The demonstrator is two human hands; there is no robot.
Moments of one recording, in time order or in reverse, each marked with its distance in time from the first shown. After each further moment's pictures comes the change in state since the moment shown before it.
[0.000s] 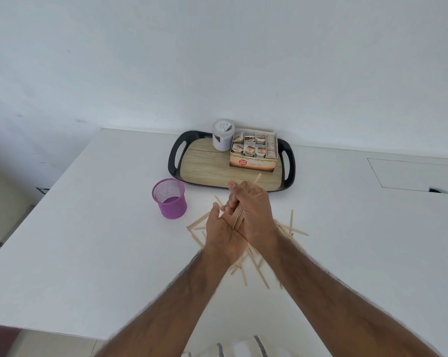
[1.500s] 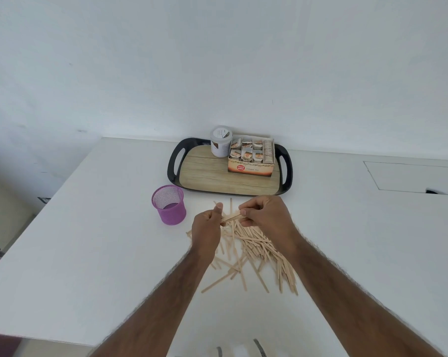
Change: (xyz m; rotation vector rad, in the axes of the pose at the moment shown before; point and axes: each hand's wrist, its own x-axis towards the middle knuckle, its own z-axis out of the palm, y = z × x) left_hand 0.000 0.033 -0.013 1.298 0.424 0.481; right_hand -0.005 -0.024 -0.058 -0.571 -0.017 0.034
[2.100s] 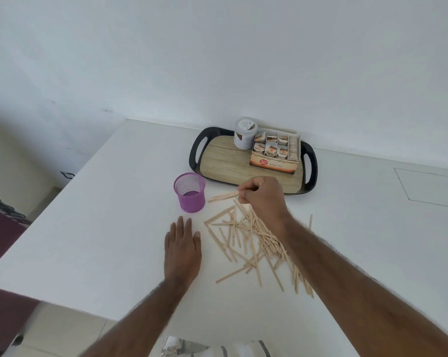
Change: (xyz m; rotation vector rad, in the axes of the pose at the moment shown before) left_hand 0.004 -0.115 -0.094 0.899 0.198 0.264; right_hand 0.031 -0.022 0.058 -0.180 0.029 -0.082
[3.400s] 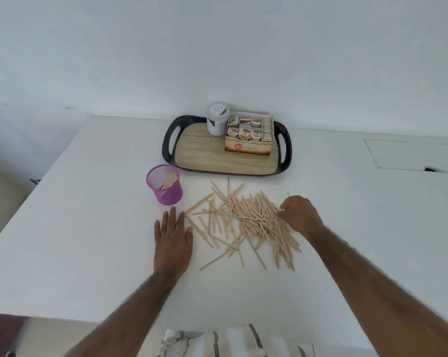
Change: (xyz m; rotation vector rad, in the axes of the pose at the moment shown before) left_hand -0.002 0.010 0.010 0.141 -0.092 0.220; right_hand -0.011 0.132 -0.113 -0.757 -0.059 0.299
